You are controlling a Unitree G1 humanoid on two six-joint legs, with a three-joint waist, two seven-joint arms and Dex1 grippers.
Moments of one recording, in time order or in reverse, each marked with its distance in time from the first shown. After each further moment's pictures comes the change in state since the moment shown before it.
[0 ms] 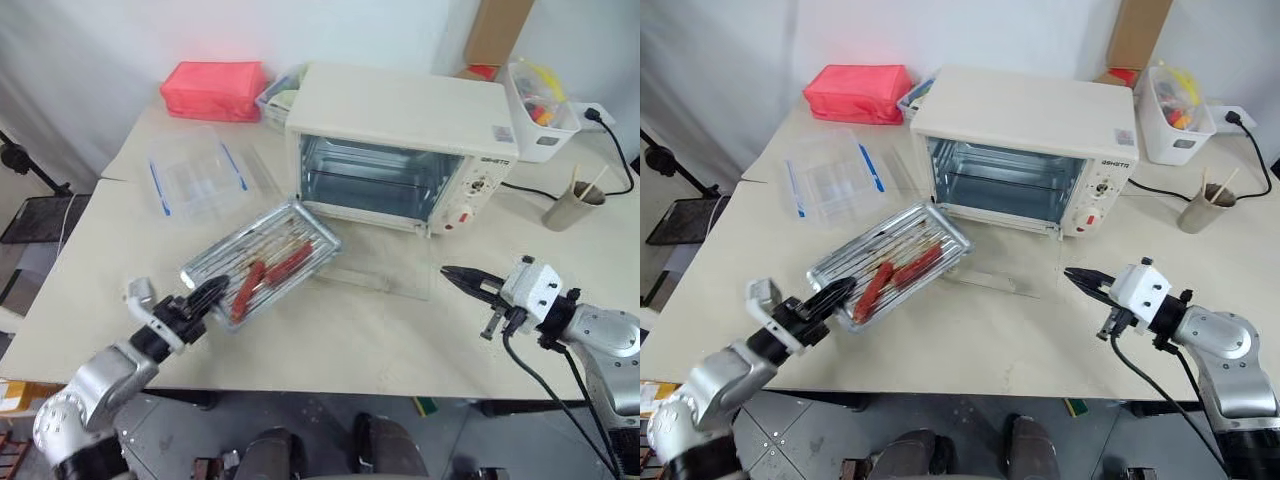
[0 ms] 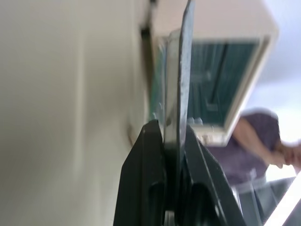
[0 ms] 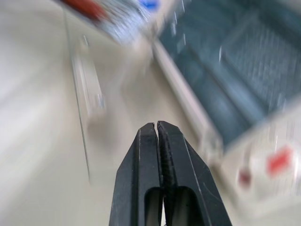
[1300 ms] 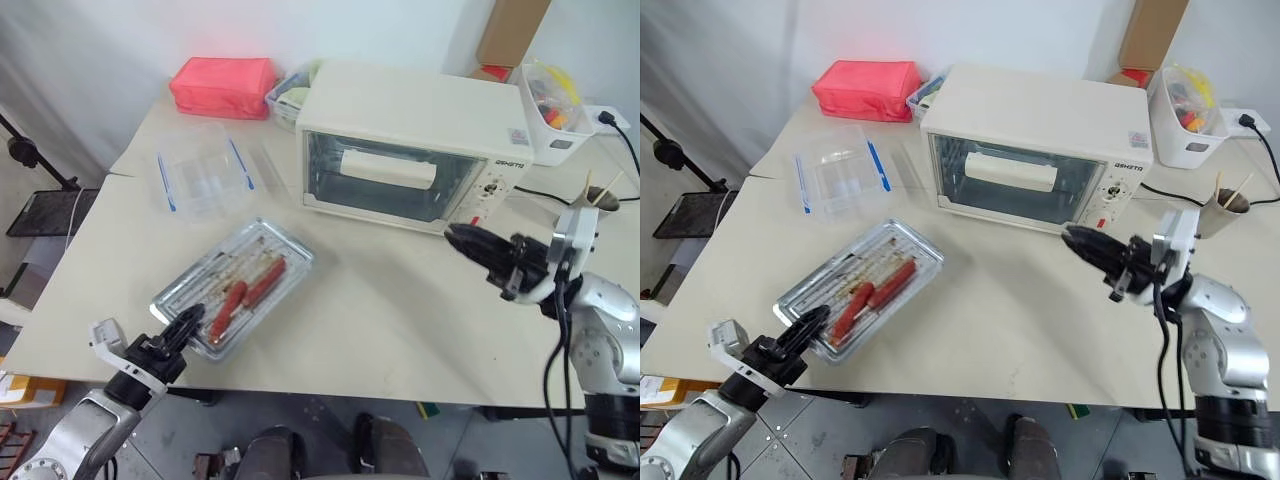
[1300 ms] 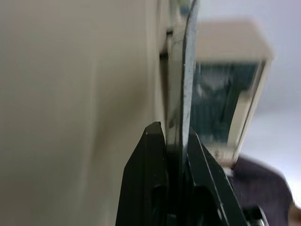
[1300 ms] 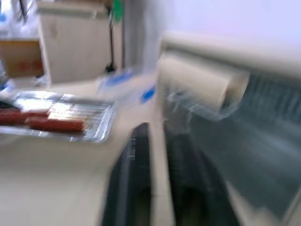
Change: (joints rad) left arm 0.258 0.101 -0.121 -0.147 -0.017 -0.127 -0.176; right arm -0.075 0.097 -0.134 -0.079 0.348 0.354 0.219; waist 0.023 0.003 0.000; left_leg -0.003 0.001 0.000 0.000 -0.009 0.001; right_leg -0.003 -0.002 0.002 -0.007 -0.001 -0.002
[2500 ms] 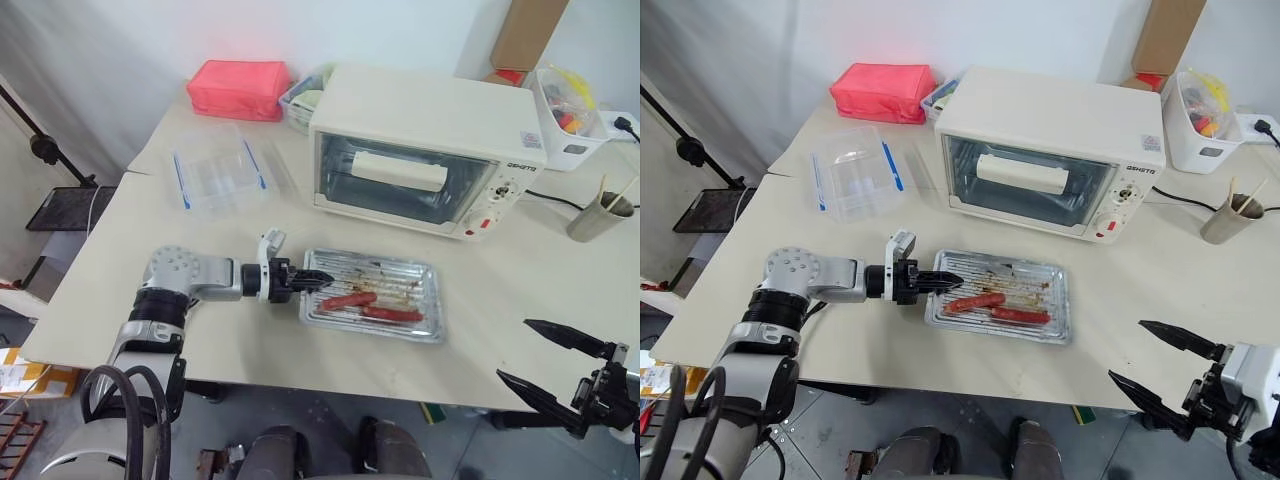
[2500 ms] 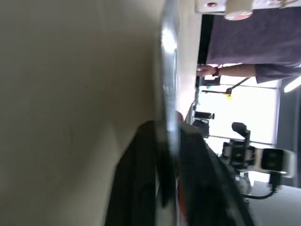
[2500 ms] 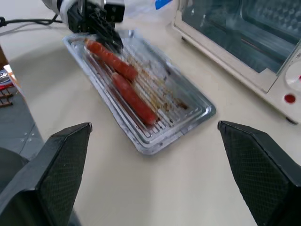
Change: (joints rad) left arm -1.068 0.050 -0.575 0.915 0.727 0.426 -0.475; right arm 0.654 0.024 -0.348 -0.343 -0.018 -0.090 -0.002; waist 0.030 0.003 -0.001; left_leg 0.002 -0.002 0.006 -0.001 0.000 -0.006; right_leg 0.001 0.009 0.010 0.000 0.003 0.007
